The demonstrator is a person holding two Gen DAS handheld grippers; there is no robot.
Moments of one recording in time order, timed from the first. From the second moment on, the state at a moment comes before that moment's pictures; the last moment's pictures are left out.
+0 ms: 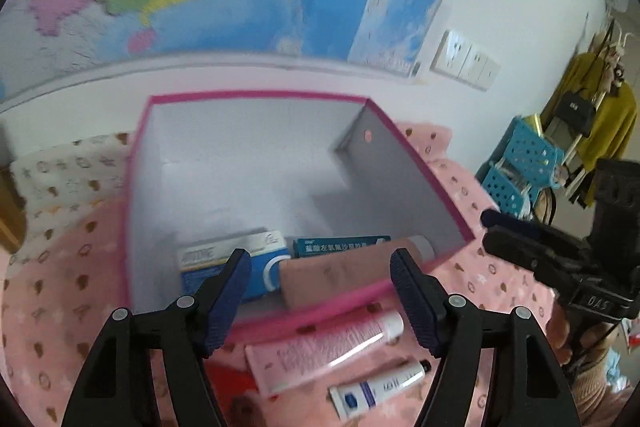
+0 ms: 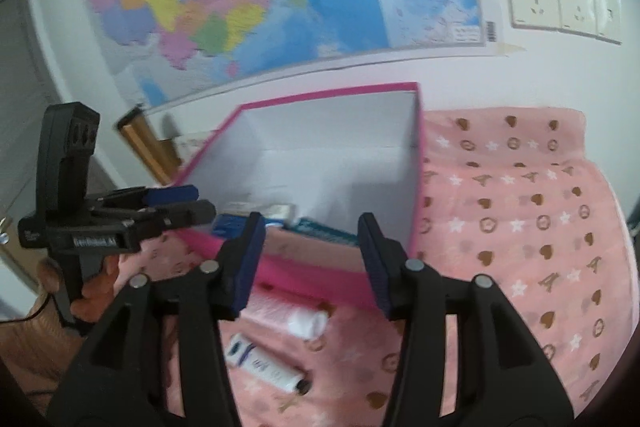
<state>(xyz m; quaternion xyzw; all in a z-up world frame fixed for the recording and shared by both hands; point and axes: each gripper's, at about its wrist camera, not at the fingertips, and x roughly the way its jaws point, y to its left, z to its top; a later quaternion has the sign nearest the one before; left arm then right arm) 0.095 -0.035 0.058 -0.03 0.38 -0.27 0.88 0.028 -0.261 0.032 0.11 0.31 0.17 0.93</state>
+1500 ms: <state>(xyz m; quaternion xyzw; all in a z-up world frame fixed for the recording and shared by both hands) -0.004 0.119 -0.043 -0.10 0.46 -0.15 0.87 0.050 -0.034 -0.066 0.01 0.45 0.37 0.81</state>
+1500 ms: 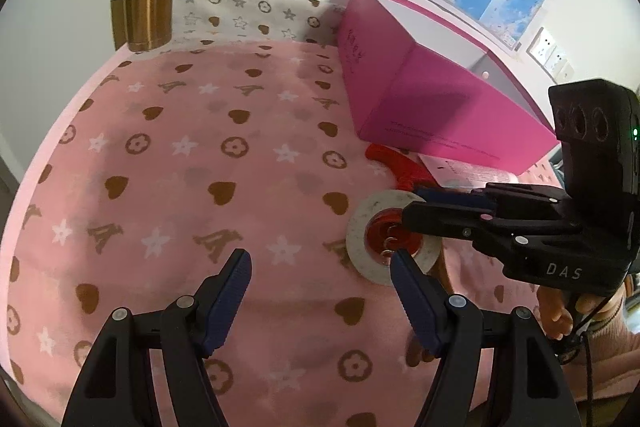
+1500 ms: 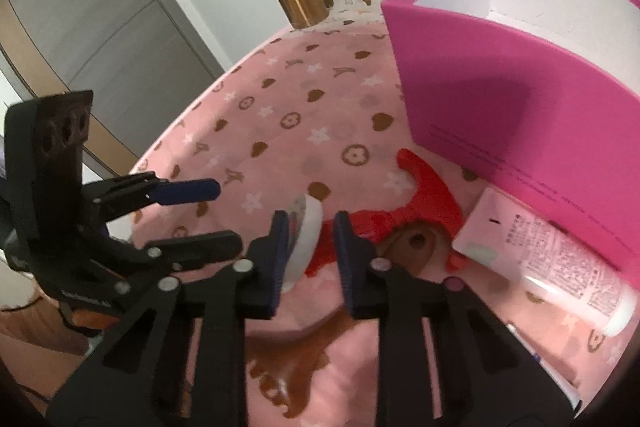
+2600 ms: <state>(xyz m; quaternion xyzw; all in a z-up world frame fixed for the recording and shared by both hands) 0.030 -0.015 0.022 -0.05 0.40 -0.38 0.83 0.016 -0.165 0.018 0.14 0.34 0.37 0.85</state>
